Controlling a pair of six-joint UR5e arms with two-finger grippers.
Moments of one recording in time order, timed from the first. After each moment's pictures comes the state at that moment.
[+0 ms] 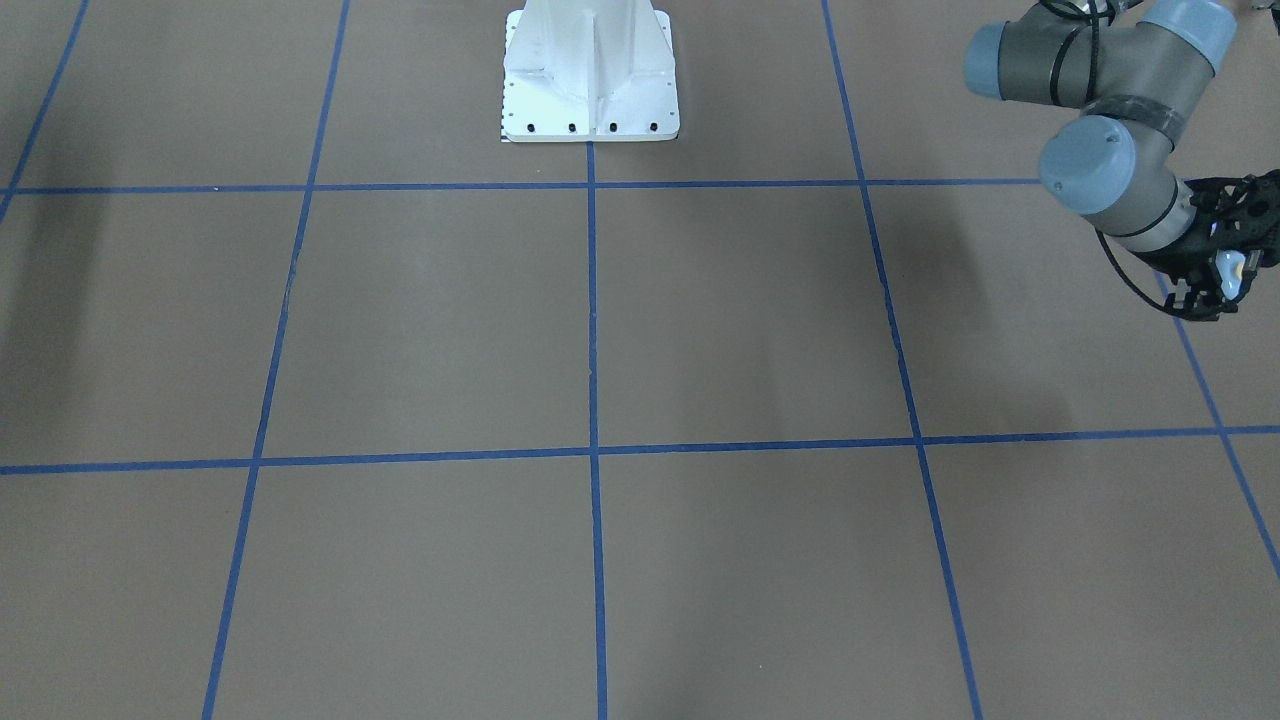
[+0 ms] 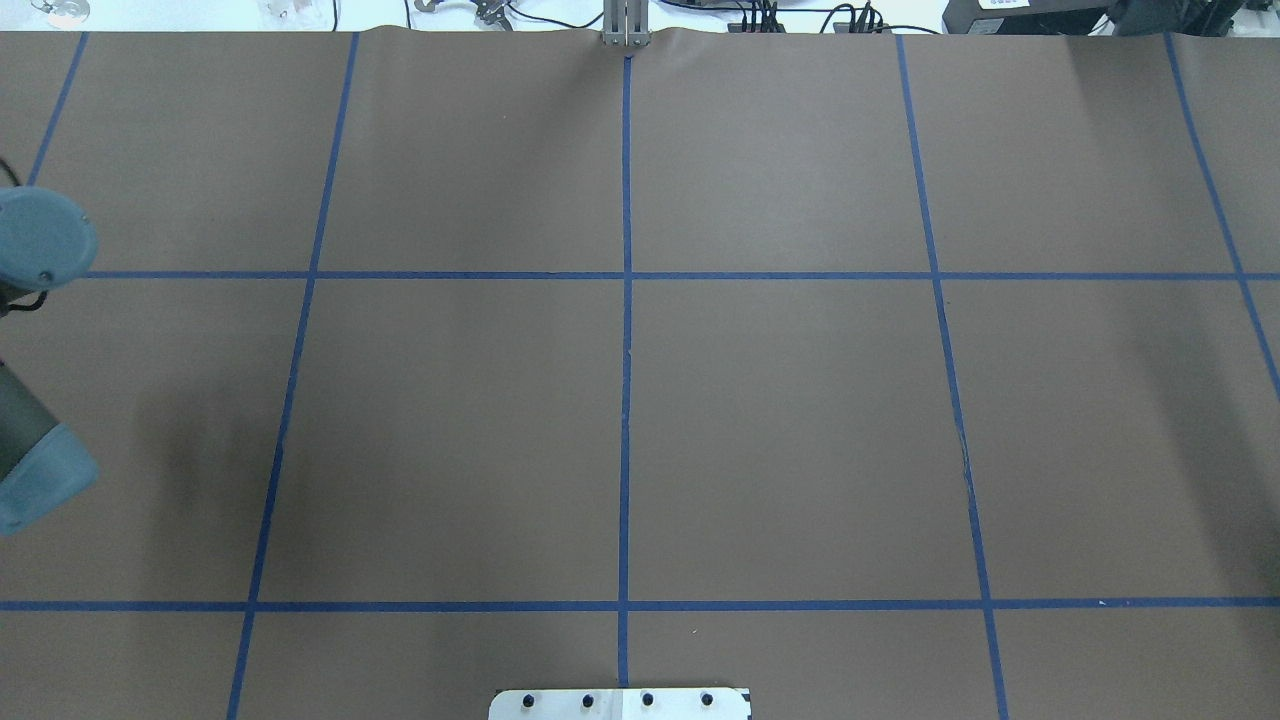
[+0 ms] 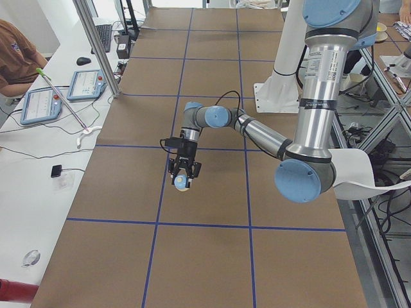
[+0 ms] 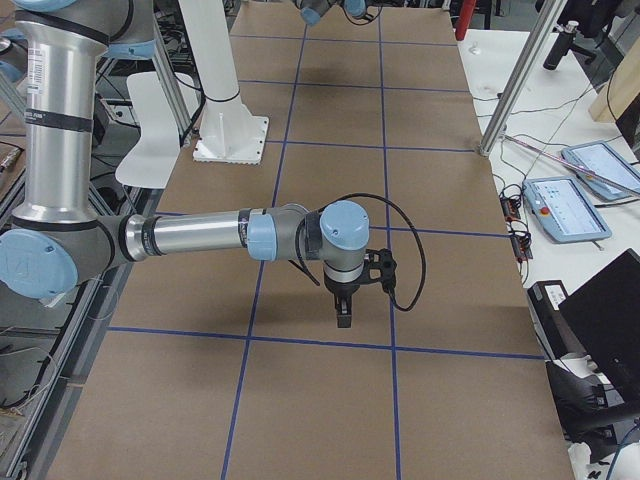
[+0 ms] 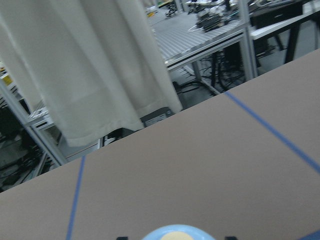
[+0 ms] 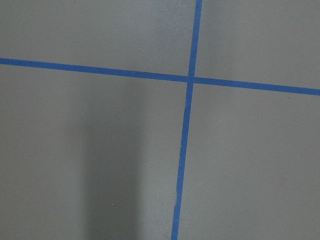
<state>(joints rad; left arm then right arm) -0.85 -1.75 -1.85 -1.19 -1.27 -1.77 1.57 -1.70 1.84 -1.65 2.35 -0.05</state>
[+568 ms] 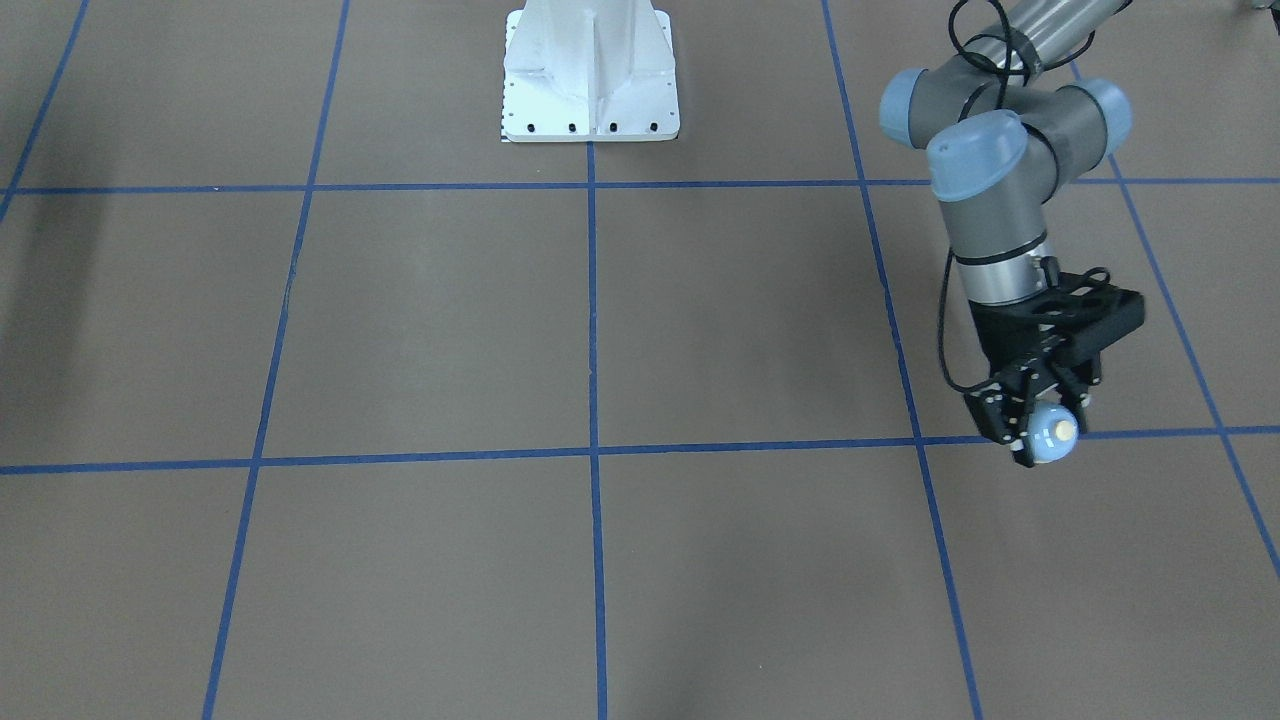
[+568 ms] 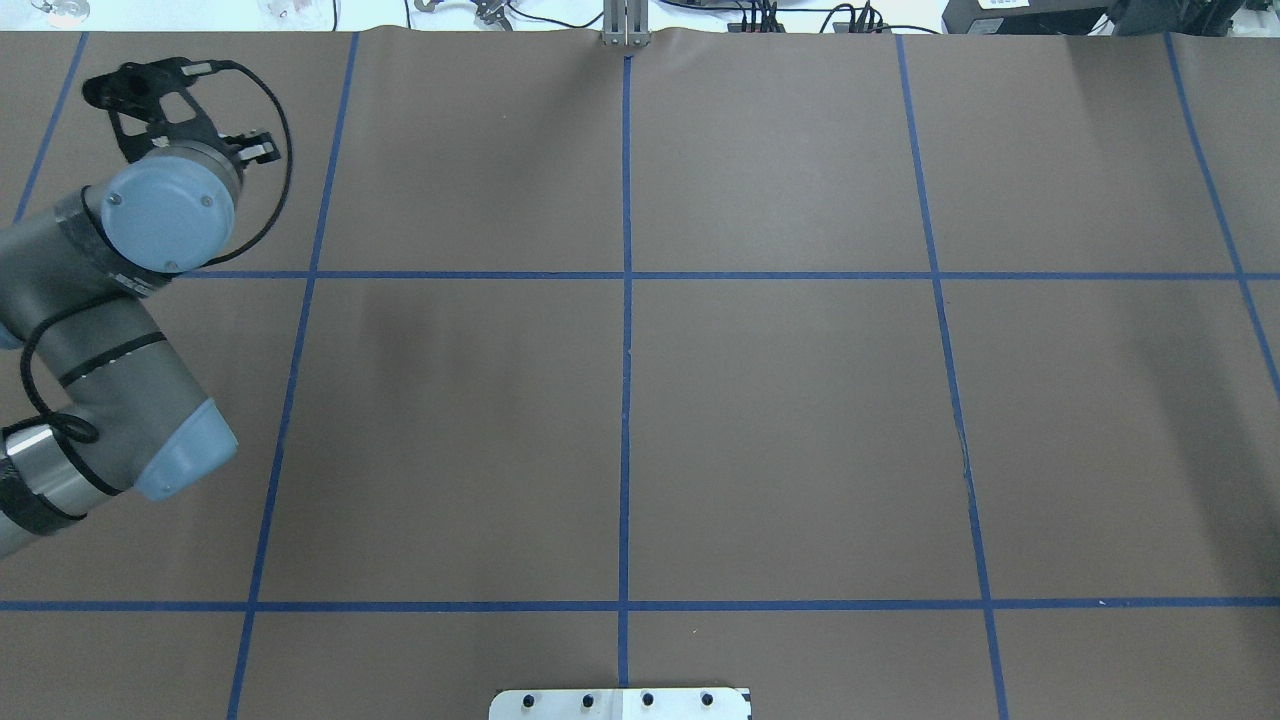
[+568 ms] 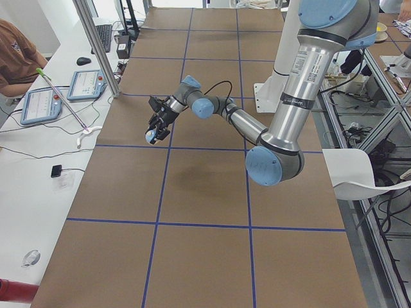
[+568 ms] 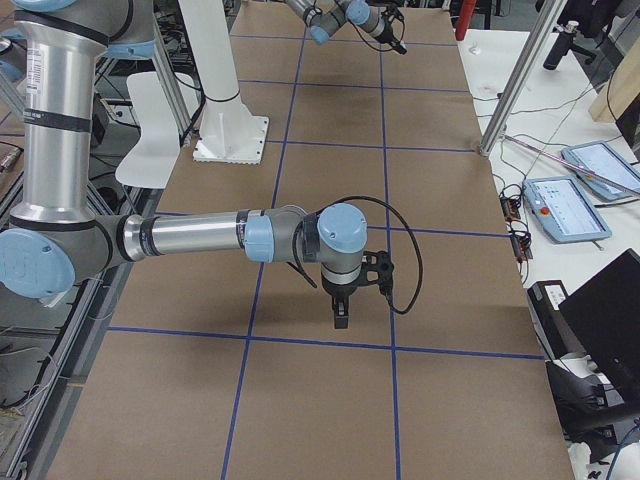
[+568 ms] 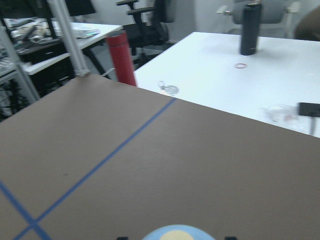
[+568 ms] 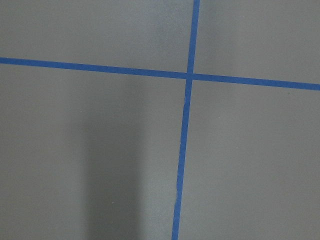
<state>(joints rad) -0.74 -1.94 -1.68 -1.86 -1.20 -1.34 1.57 -1.72 1.84 -1.65 2.37 -0.04</state>
